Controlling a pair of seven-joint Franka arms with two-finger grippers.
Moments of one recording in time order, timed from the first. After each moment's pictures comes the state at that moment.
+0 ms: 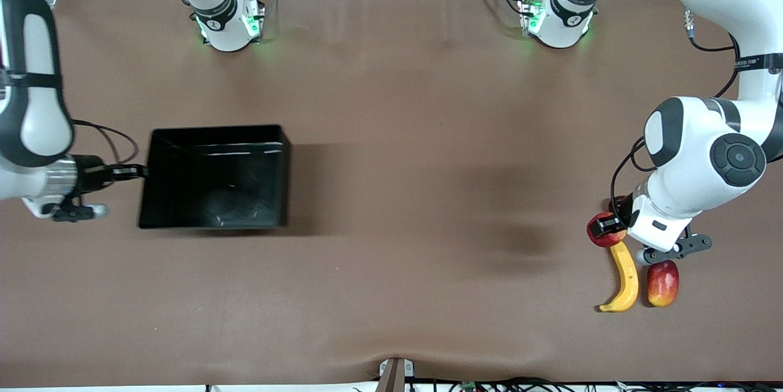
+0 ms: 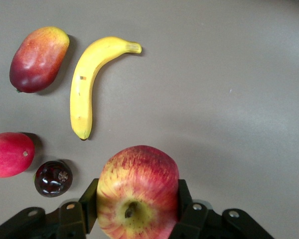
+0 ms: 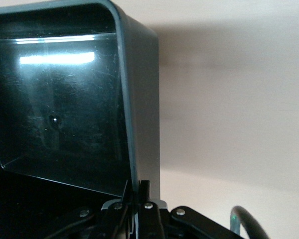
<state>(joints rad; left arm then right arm) -0.05 0.44 -0.06 -1.61 0.04 2.12 -0.38 -0.03 0.40 -0.13 -1.69 0.34 1.67 -0.27</state>
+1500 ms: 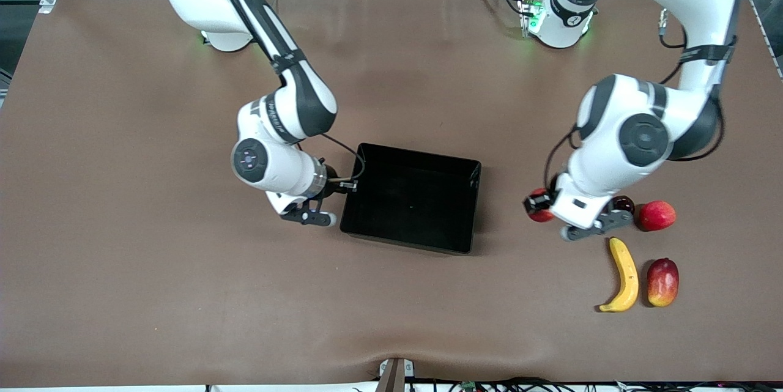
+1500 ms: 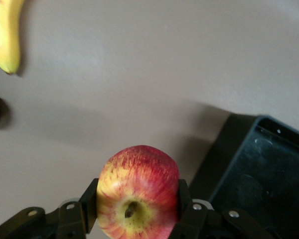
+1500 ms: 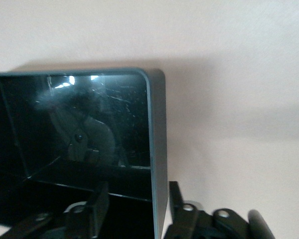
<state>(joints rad) -0.17 0.41 -0.20 -1.64 0.04 2.04 -0.65 0.62 0.60 -0.18 -1.49 0.52 2.04 0.40</state>
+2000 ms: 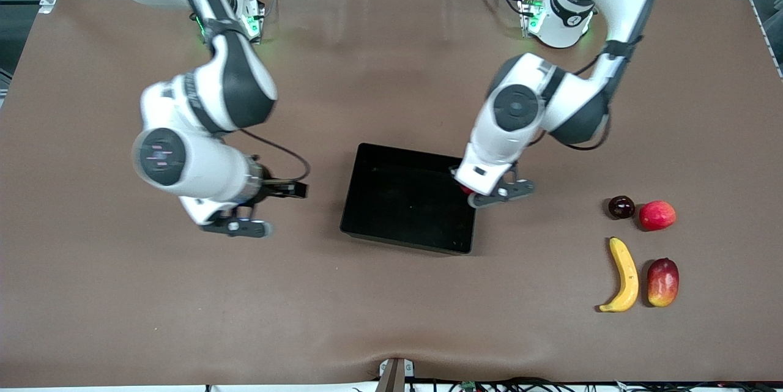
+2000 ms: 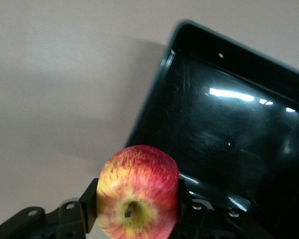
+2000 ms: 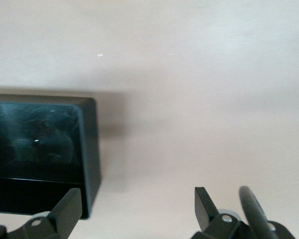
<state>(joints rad) -0.40 0.46 -0.20 -1.66 0.11 2.09 -0.85 0.51 0.56 -0.27 -1.20 0.29 1.58 0.40</state>
